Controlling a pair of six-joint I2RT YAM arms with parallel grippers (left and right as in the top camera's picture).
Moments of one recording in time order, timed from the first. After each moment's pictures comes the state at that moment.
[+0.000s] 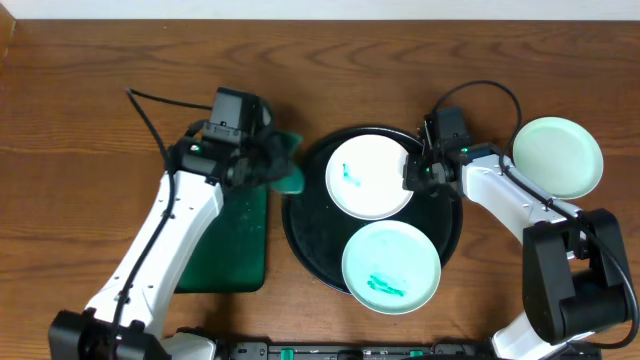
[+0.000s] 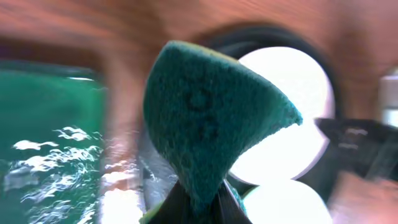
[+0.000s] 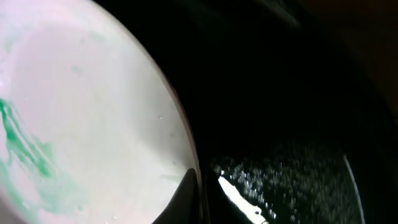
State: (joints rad) left arm -0.28 1.46 1.17 -0.75 0.32 -0.52; right arm 0.28 1.78 1.02 -0.50 -0.13 0.44
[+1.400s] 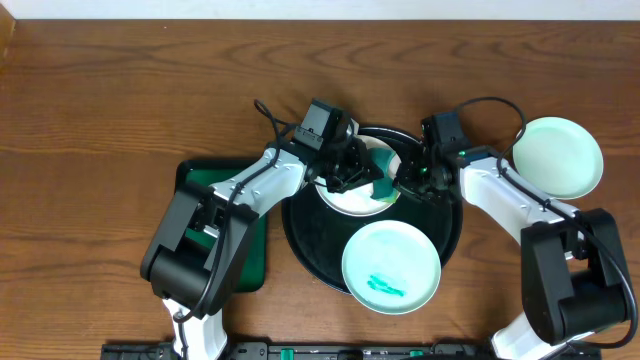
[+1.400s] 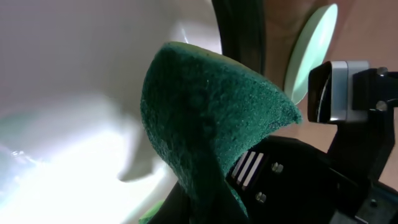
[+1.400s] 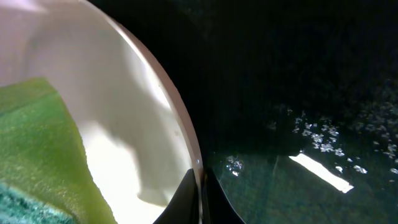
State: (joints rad) left arm -0.49 1.94 1.17 -0.20 0.72 -0.93; right arm 0.29 1.78 1.00 -0.48 -0.30 0.75
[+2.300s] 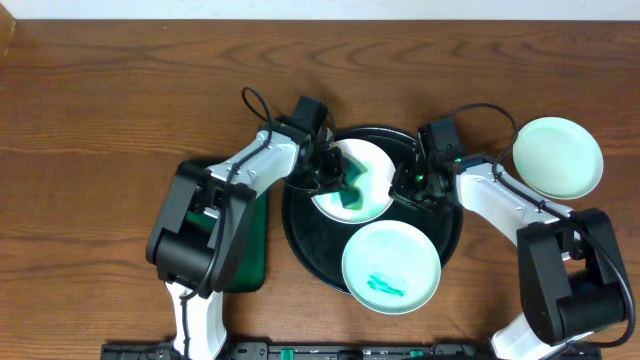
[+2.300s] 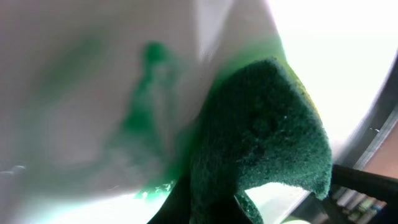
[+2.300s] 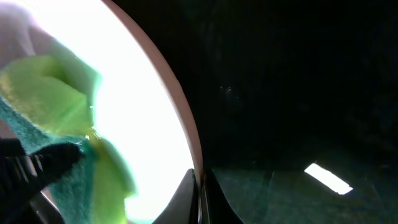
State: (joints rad) left arm -0.41 2.04 1.29 -0.63 0.49 -0.66; right arm 0.30 1.78 0.96 -0.45 -0.35 0.69
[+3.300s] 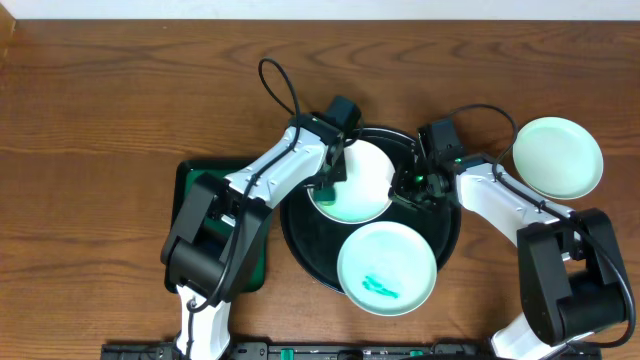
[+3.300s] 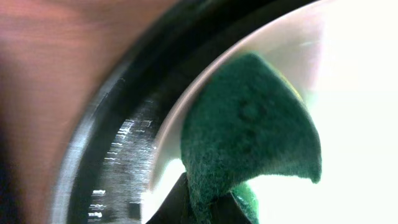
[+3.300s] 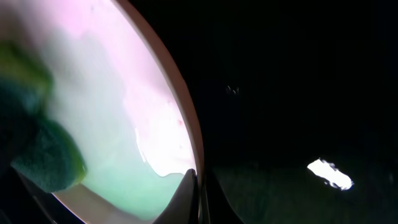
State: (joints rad) left arm -0.55 2.04 1.42 -0.80 -0.01 -0.64; right arm 0.30 1.78 0.96 -0.47 -0.37 0.68
